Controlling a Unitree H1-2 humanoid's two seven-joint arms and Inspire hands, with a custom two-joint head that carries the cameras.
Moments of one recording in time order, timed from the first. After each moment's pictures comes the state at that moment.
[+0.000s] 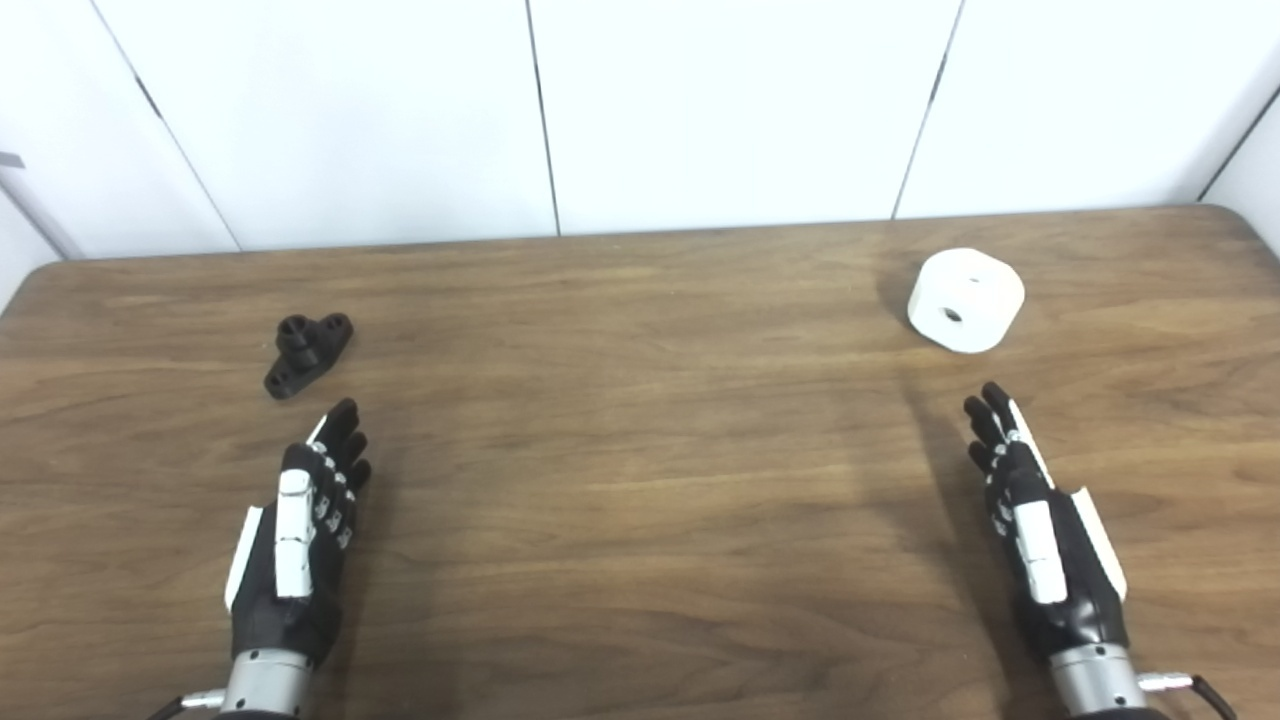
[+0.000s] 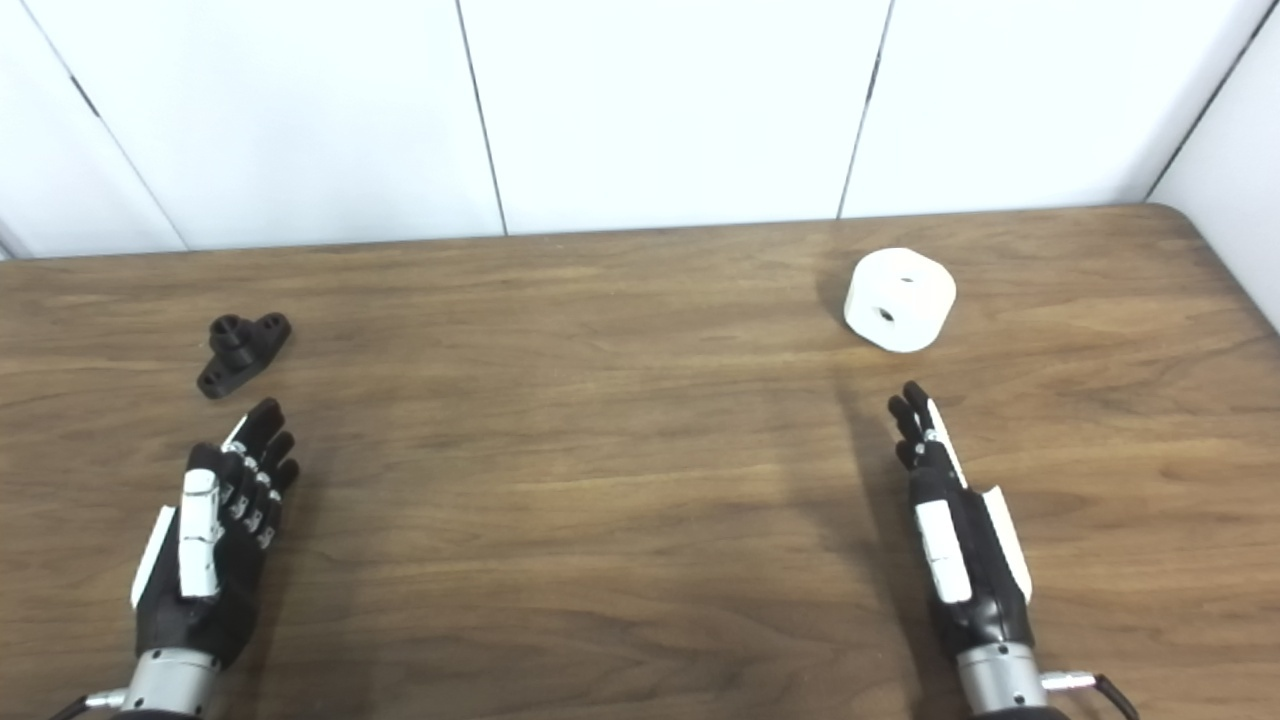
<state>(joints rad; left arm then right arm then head) 0.22 0.09 0.19 -0.29 -0.22 0.11 -0.13 0.24 -0.15 -0.07 -0.23 0.04 -0.12 0.04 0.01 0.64</state>
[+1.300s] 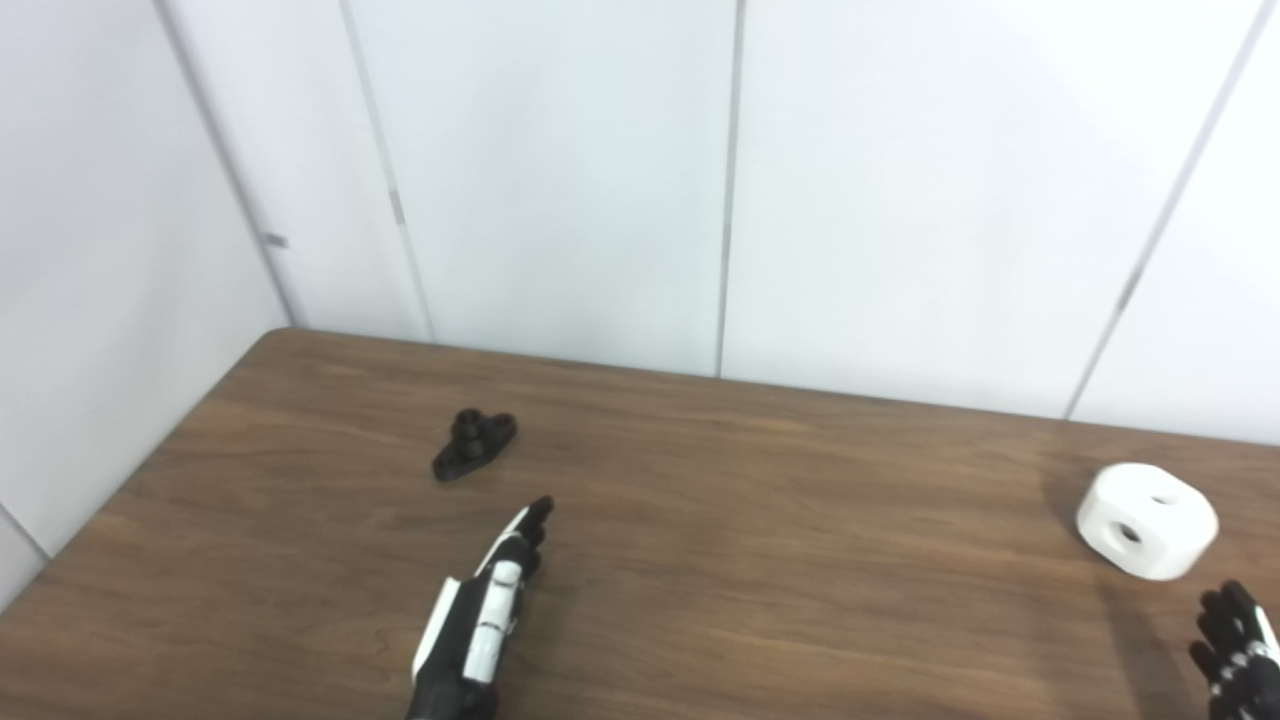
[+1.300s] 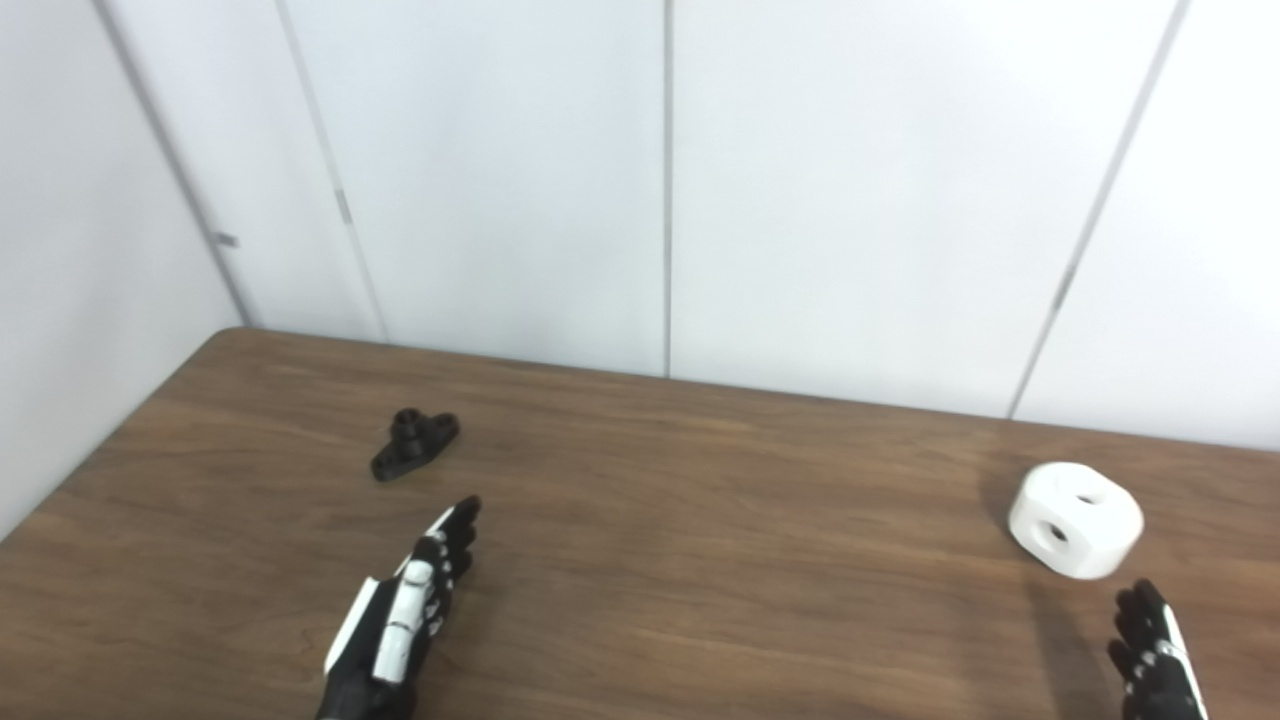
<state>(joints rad) 0.20 0.06 0.04 -0.24 -0.05 0.00 -0.03 0.16 -0.23 -0.14 -0.10 0.15 -0.22 0.12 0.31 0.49</state>
